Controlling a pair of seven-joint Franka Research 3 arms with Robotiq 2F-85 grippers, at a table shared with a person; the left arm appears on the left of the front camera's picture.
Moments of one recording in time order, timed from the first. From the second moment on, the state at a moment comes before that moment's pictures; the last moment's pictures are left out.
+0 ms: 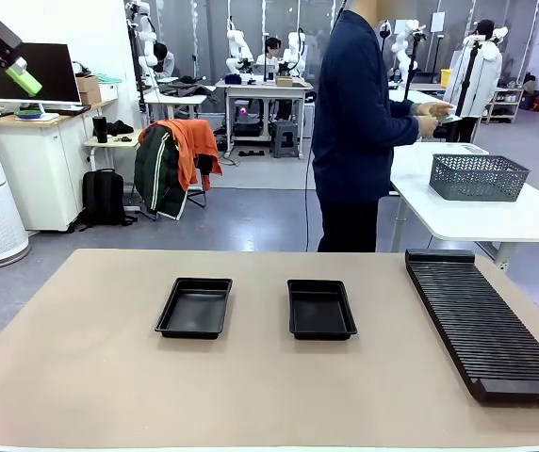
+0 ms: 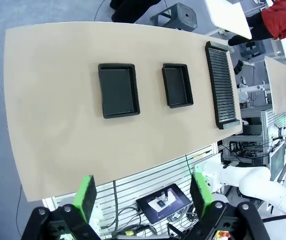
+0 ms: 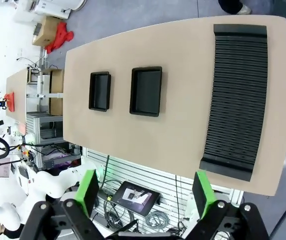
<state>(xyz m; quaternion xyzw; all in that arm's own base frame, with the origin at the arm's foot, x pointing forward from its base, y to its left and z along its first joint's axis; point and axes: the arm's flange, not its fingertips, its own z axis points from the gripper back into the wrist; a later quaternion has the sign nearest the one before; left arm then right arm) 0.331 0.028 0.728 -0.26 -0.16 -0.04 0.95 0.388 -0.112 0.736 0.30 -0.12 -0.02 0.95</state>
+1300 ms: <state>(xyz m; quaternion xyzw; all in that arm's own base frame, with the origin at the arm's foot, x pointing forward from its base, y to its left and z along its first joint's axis) 0.322 0.013 0.741 -0.24 -0.16 -0.03 0.96 0.395 -0.121 0.742 0.29 -0.12 -0.02 0.95</state>
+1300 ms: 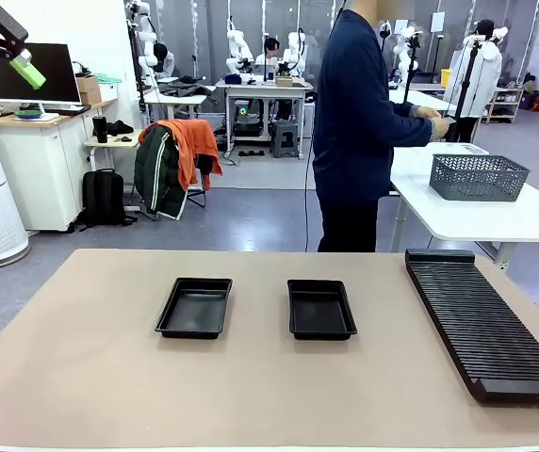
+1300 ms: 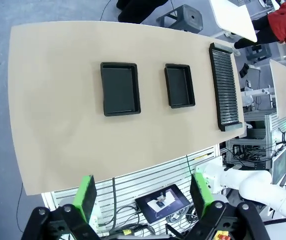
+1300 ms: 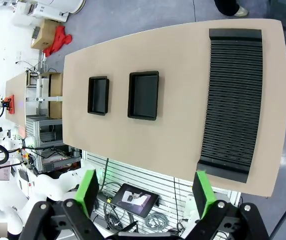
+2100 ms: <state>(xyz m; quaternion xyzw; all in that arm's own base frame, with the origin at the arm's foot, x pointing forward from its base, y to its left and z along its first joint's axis) 0.322 0.013 0.741 -0.24 -0.16 -0.03 0.96 0.395 -0.121 0.742 0.29 -0.12 -0.02 0.95</state>
